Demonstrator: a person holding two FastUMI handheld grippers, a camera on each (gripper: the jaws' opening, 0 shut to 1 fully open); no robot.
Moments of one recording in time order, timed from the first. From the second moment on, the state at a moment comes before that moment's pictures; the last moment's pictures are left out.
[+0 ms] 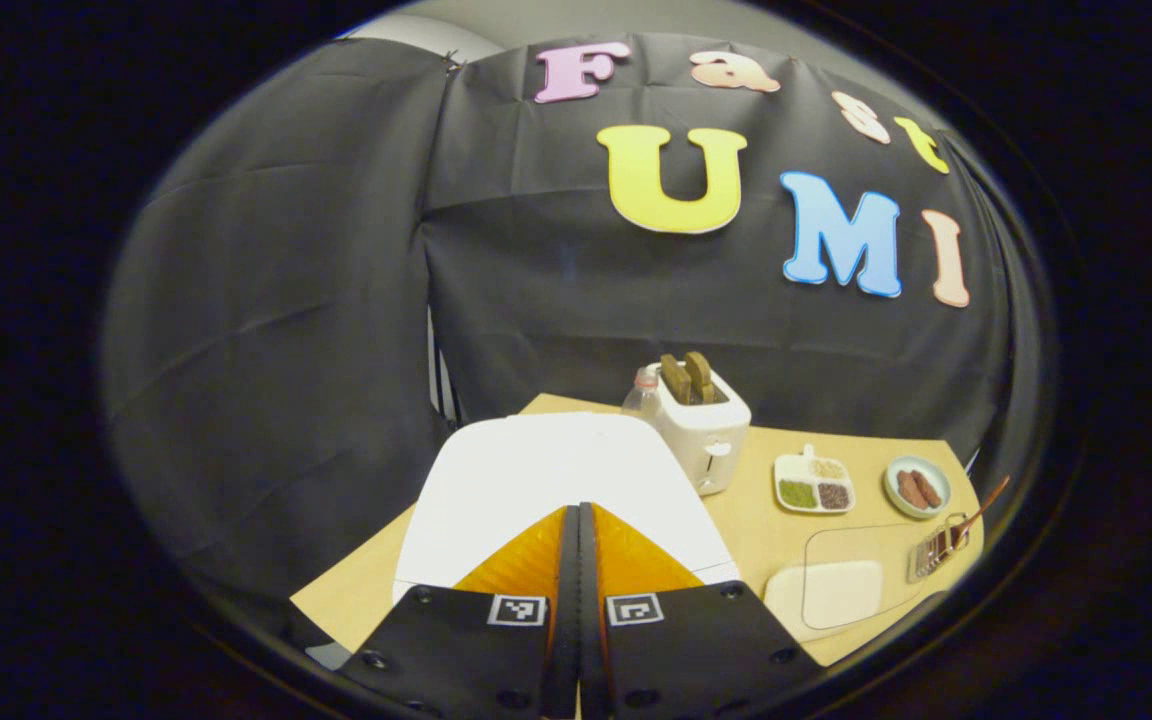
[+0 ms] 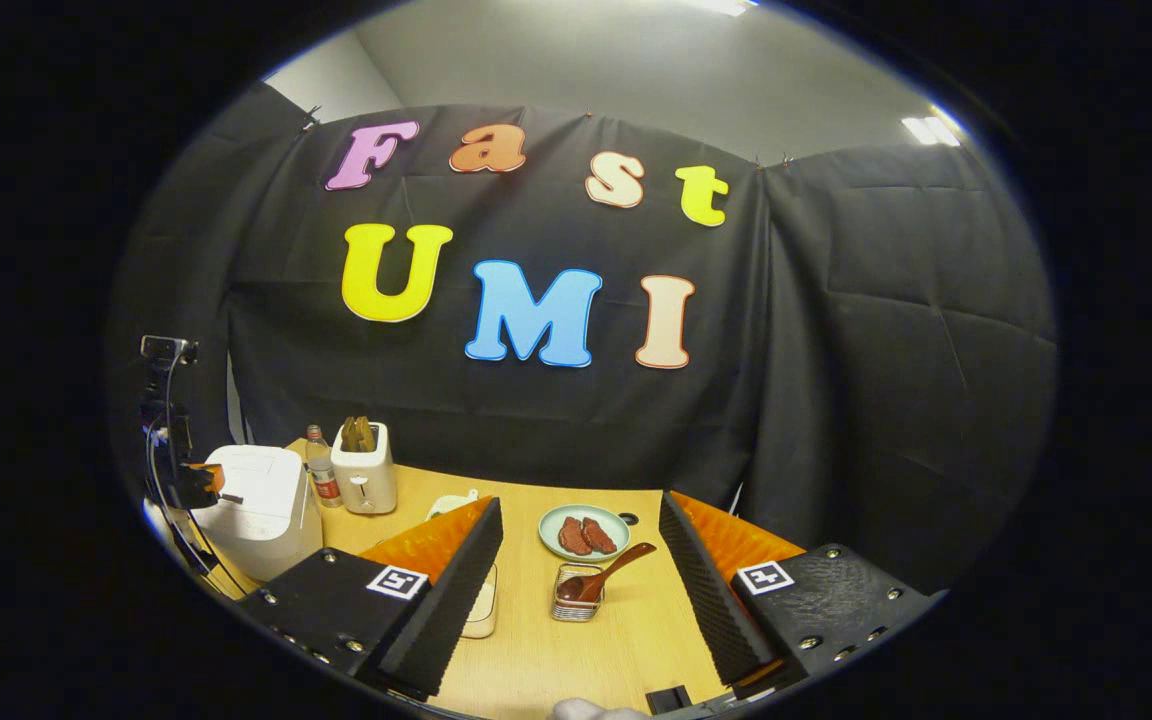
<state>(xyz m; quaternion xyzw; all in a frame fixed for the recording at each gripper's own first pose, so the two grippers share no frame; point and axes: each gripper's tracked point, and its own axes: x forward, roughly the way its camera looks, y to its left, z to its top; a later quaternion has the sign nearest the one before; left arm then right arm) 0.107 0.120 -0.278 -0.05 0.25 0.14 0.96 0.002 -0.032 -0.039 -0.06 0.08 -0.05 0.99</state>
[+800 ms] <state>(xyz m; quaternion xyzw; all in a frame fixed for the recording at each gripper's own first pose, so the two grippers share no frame) 0.104 0.128 -0.312 -0.04 0.30 0.14 0.94 0.000 -0.028 -0.053 -0.04 0.09 -0.05 0.99</state>
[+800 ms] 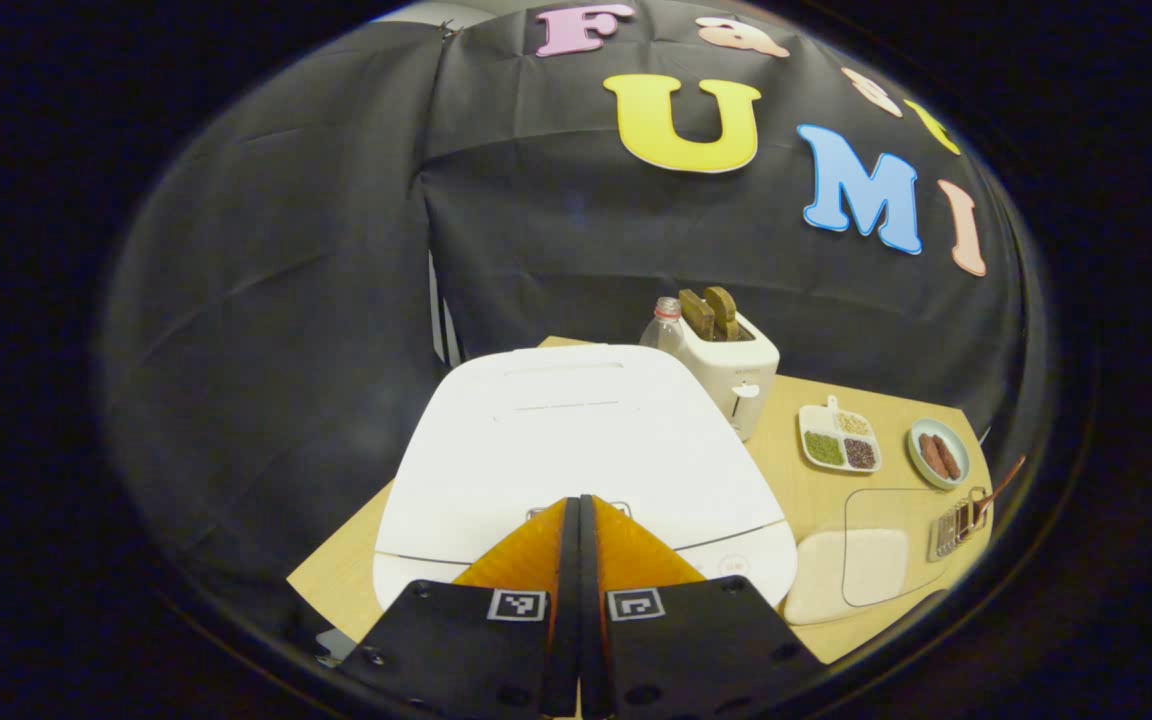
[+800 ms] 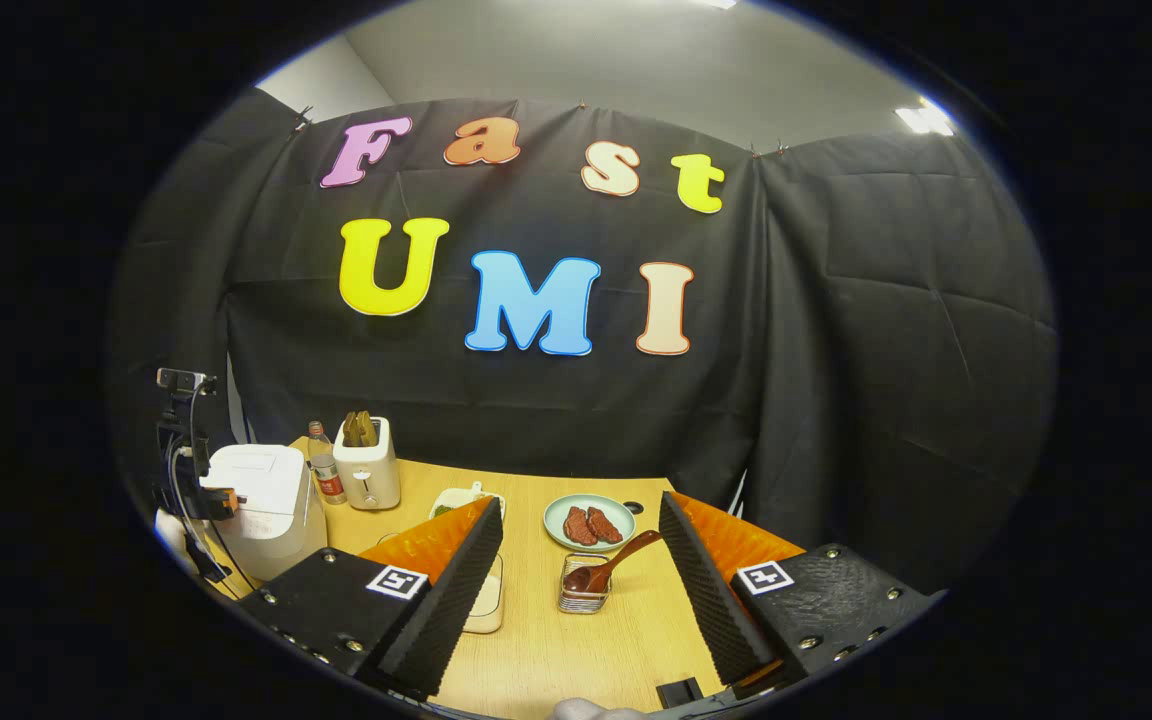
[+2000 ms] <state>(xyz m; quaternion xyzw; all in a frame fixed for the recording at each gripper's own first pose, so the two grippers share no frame) -0.024 0.010 -0.067 -0.02 -0.01 0.00 1.00 -0.014 -0.038 -0.078 0.01 0.06 -0.05 1.00</state>
